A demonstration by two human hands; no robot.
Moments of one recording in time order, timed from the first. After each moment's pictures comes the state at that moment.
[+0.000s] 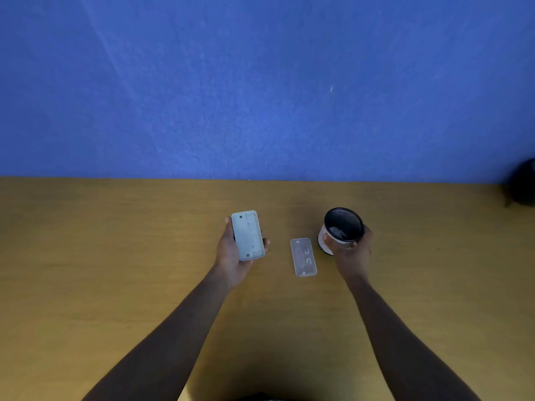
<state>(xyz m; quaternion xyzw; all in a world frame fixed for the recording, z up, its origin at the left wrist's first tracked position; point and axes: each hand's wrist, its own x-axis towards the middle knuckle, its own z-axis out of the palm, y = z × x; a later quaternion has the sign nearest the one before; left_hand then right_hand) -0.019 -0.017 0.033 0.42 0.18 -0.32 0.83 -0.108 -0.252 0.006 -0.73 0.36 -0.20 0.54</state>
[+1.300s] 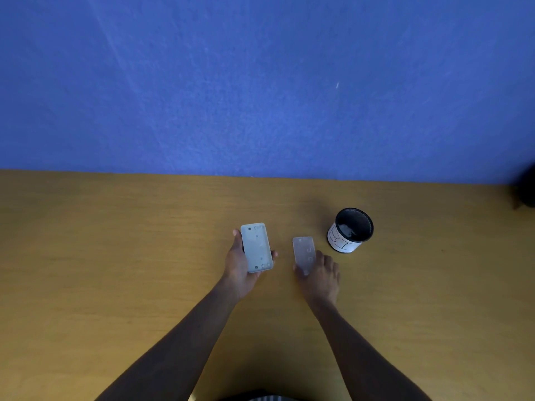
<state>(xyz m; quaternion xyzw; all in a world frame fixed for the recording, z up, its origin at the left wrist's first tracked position) -0.042 -0.024 0.017 0.43 0.21 -0.33 0.81 -0.121 -0.181 -0.041 -0.91 0.34 0.02 0.23</state>
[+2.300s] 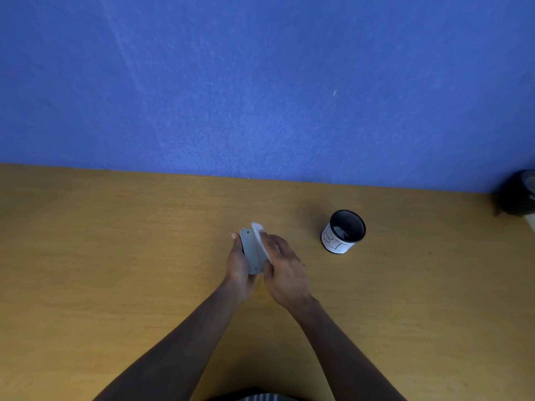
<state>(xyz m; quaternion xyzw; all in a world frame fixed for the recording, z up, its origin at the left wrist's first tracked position) -0.055 -0.032 0.011 0.43 0.22 -0.30 0.82 -0.118 -0.128 0.039 -0.96 0.04 -0.05 0.28</state>
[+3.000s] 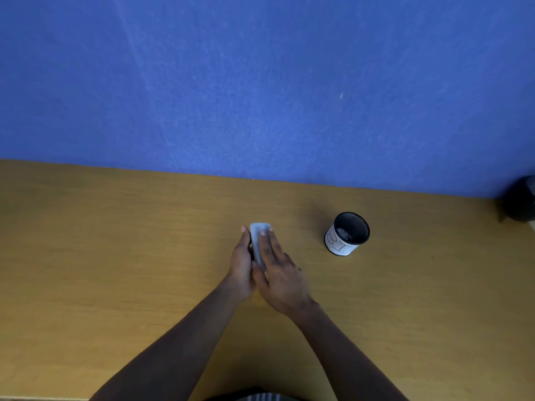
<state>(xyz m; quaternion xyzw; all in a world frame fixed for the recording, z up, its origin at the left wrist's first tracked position) -0.049 -0.027 0.015 0.42 0.19 -0.36 0.81 -0.121 -0.116 0.039 -0.97 -0.01 0.02 0.25</state>
